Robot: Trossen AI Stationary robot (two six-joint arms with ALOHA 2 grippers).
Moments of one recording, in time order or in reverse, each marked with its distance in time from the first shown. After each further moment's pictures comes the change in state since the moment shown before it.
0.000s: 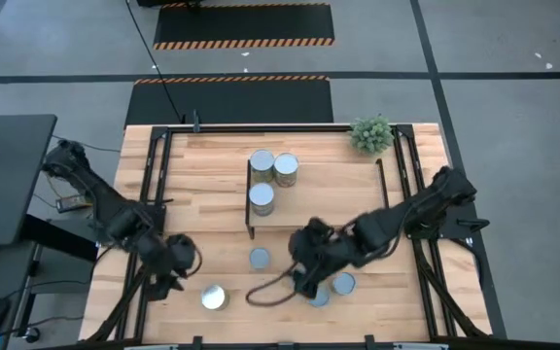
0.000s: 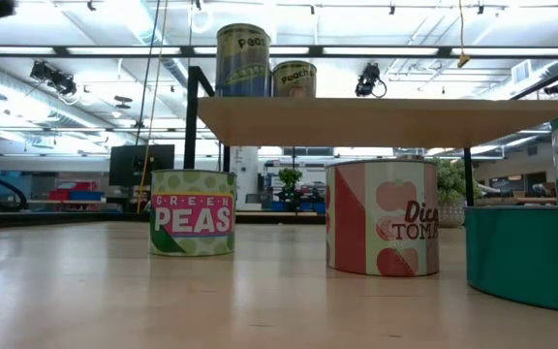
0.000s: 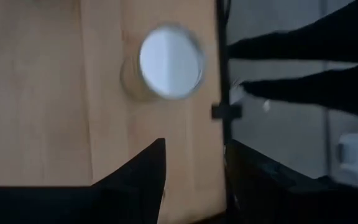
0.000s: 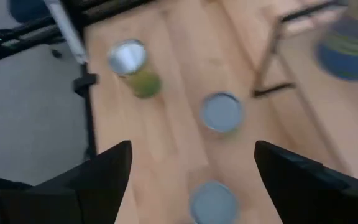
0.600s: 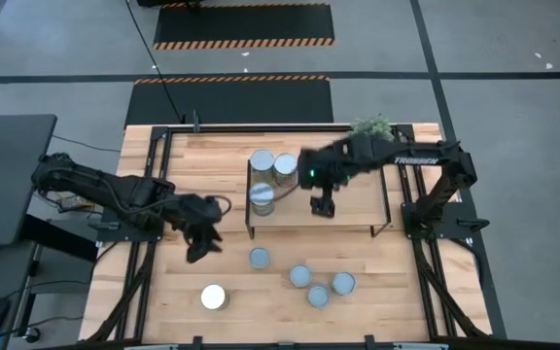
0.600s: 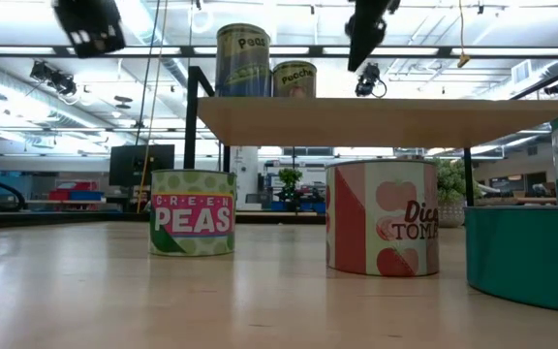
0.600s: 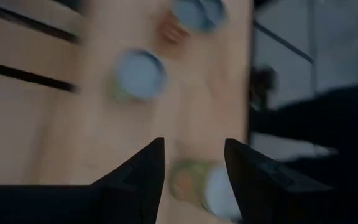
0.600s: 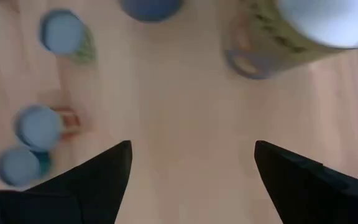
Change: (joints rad) left arm 0.464 -0.009 0.000 0.141 0.078 0.167; right arm -0.473 -0.110 0.003 -0.438 -0.261 -0.536
